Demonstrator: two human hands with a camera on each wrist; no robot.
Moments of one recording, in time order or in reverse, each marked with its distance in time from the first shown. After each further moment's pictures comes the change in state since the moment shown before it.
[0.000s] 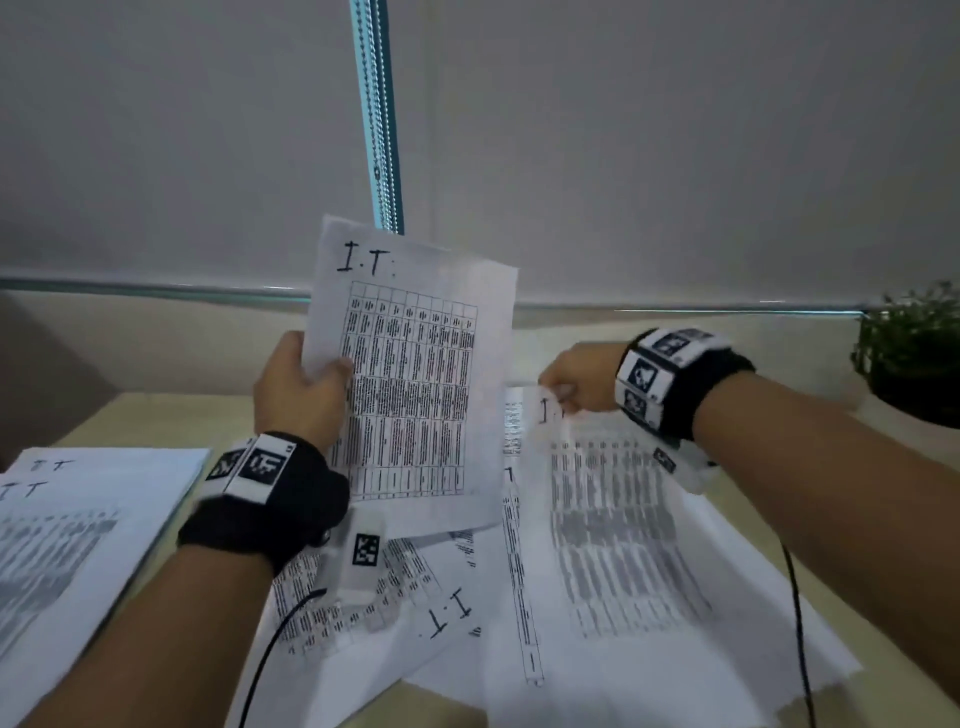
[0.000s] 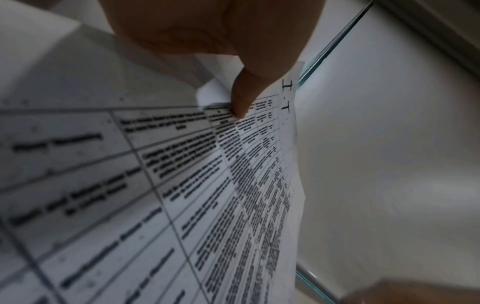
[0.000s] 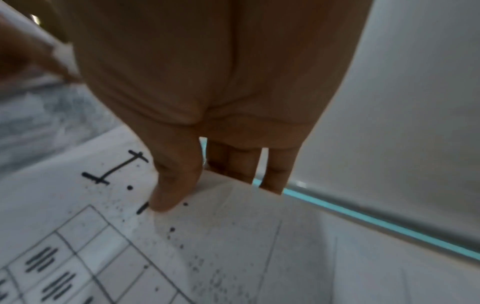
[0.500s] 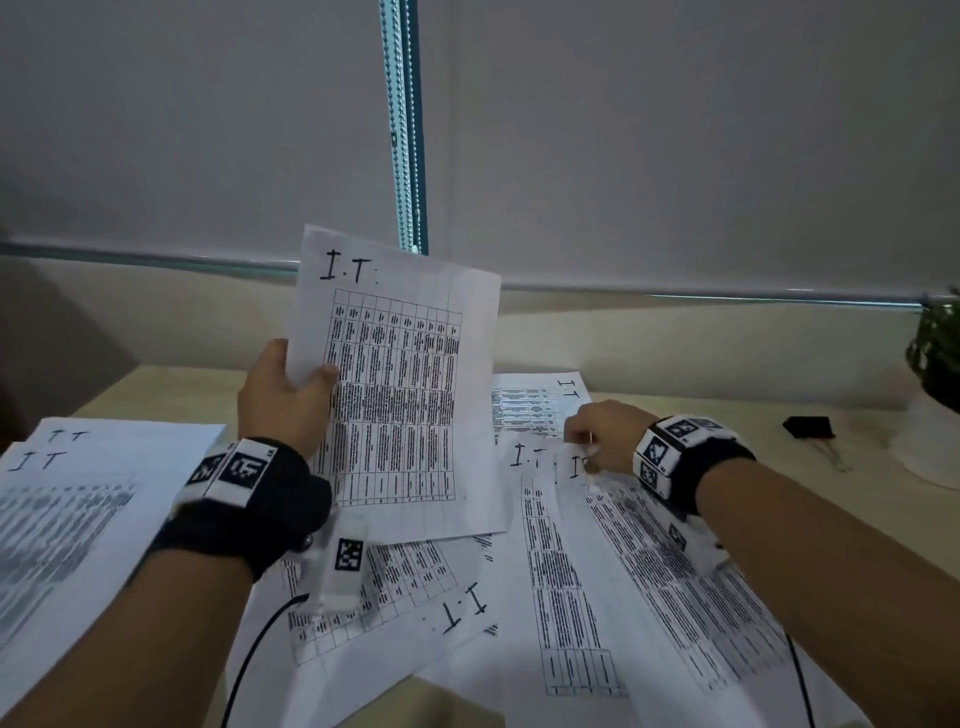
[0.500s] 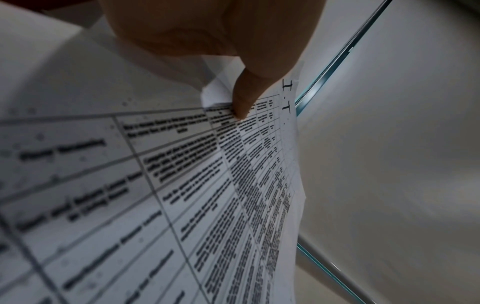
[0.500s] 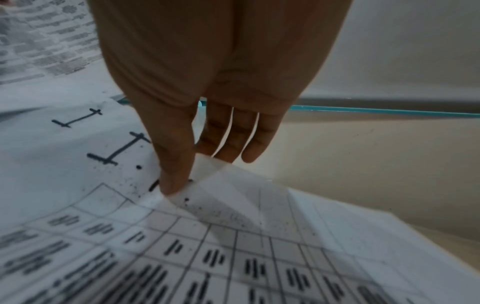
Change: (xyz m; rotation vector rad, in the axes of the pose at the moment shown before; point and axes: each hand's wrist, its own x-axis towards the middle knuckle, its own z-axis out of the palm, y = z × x) left_hand 0.006 -0.036 -0.014 0.087 0.012 -0.072; right_hand 0.023 0.015 0.099 0.137 0.029 0.018
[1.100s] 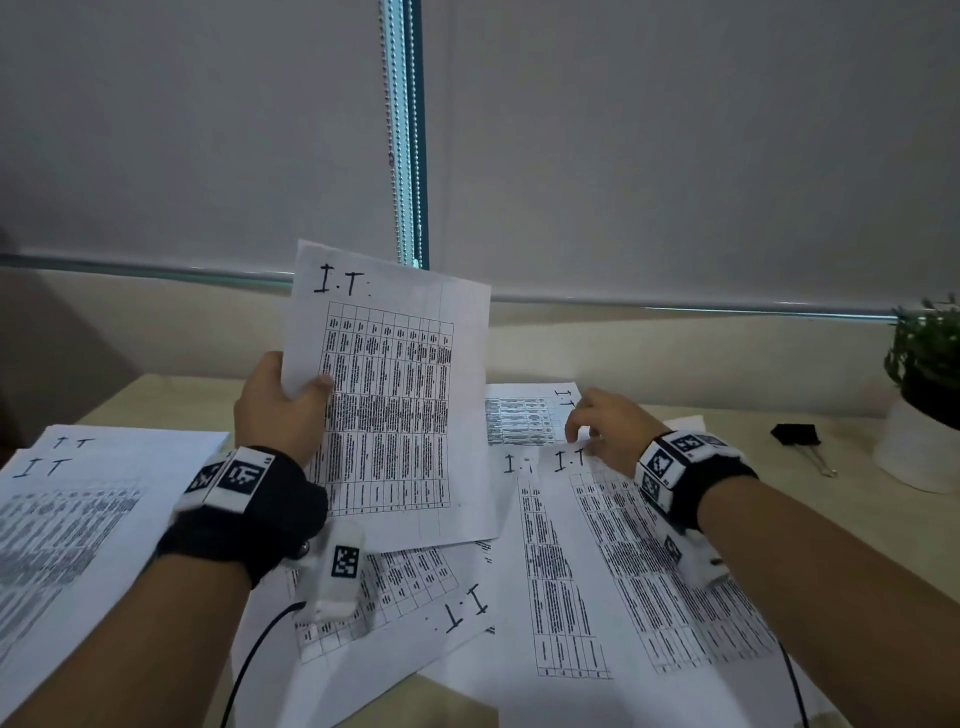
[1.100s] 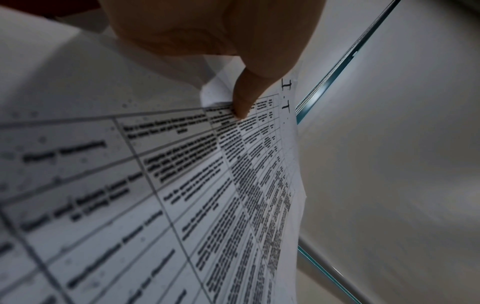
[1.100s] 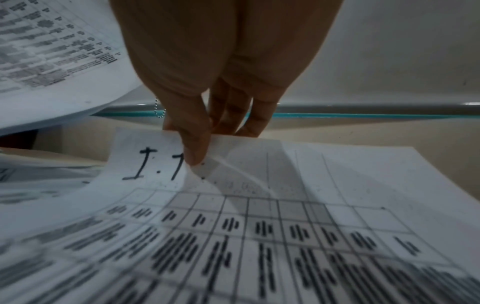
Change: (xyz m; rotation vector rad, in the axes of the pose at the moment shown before) left_hand -0.001 -0.008 -0.006 -0.038 0.022 -0.021; right_hand -0.017 0.002 -0.002 0.134 0.236 -0.008
